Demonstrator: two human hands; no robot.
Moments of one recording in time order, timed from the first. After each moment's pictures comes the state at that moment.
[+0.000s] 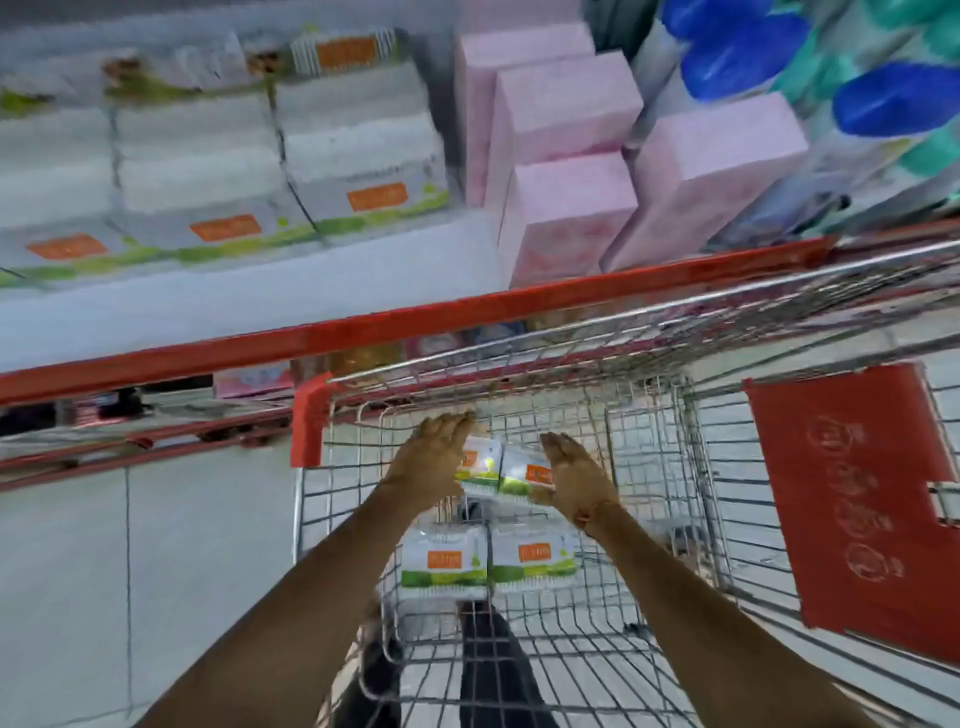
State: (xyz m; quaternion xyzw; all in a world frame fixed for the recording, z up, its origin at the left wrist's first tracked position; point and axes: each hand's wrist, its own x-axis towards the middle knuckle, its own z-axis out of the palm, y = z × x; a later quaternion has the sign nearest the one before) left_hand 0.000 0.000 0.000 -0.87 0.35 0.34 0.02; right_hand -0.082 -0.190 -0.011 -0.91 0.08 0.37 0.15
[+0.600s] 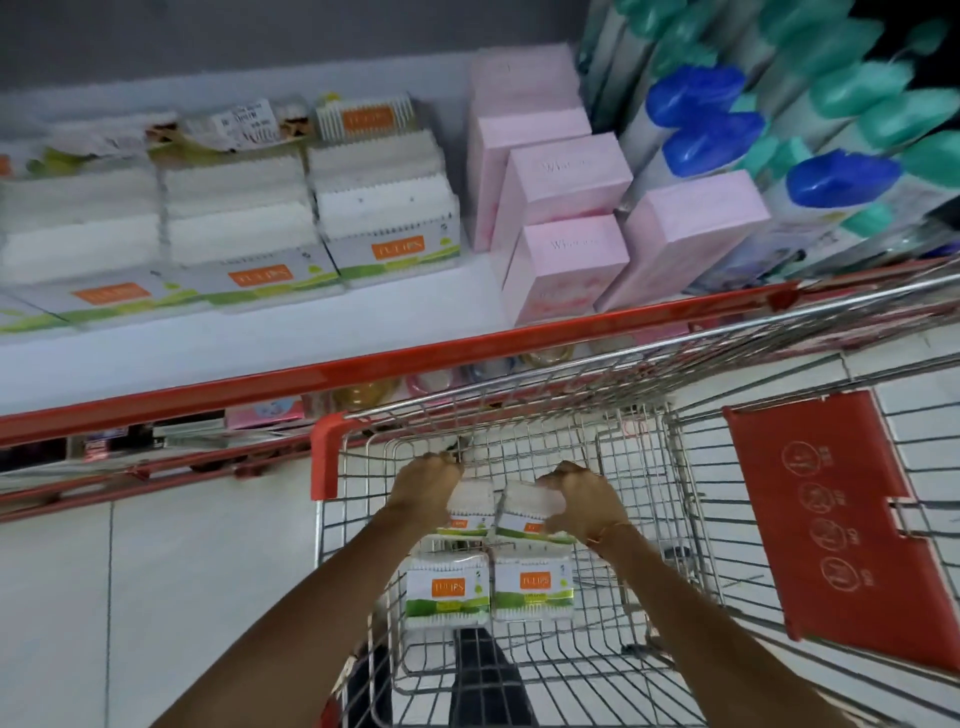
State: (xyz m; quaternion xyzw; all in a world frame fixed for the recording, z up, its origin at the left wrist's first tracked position) left_hand 0.007 0.003 0.028 -0.88 0.29 0.38 0.02; right_hand -0.069 -0.190 0.035 -0.89 0.14 0.39 0.19
